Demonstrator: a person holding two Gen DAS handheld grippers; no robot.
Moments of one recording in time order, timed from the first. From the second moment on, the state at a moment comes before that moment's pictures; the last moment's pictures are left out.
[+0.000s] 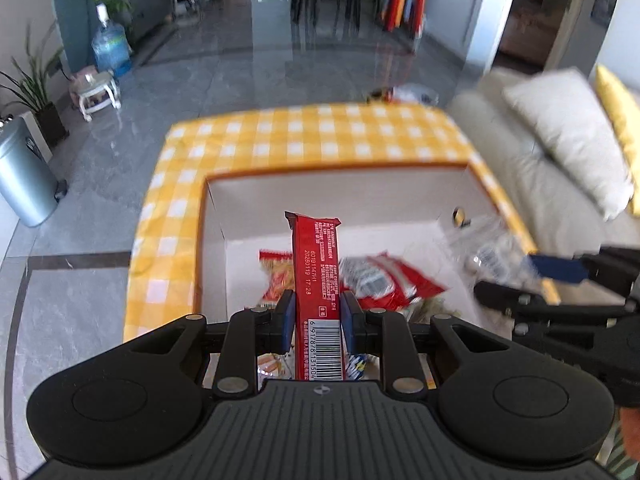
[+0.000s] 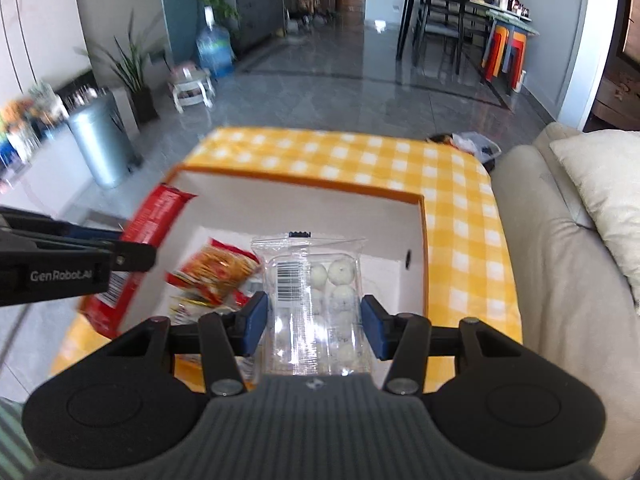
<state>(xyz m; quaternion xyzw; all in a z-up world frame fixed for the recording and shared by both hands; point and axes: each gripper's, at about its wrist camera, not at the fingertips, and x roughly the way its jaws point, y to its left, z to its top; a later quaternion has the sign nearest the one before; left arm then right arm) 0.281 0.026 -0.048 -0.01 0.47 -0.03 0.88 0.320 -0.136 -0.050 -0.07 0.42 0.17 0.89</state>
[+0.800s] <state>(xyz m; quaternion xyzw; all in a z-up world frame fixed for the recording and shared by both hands) 0.307 0.014 -0.112 0.08 0.53 -0.01 0.84 0.378 -0.100 -0.135 -0.23 0.49 0.11 0.83</state>
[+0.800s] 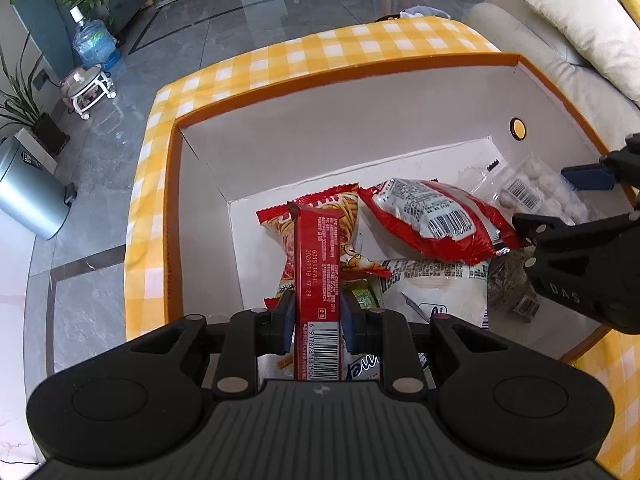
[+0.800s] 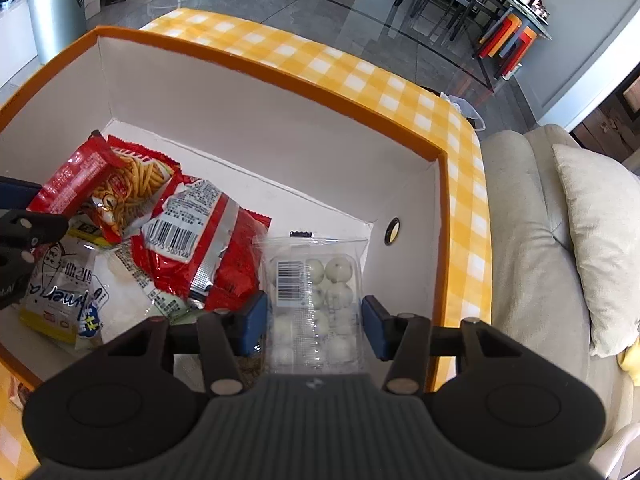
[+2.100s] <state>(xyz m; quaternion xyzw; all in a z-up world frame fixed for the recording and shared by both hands) 0.176 0.011 -0.015 -0.01 0.39 -0.03 0.92 0.241 -0.155 -0.028 -0.04 0.41 0.10 0.90</state>
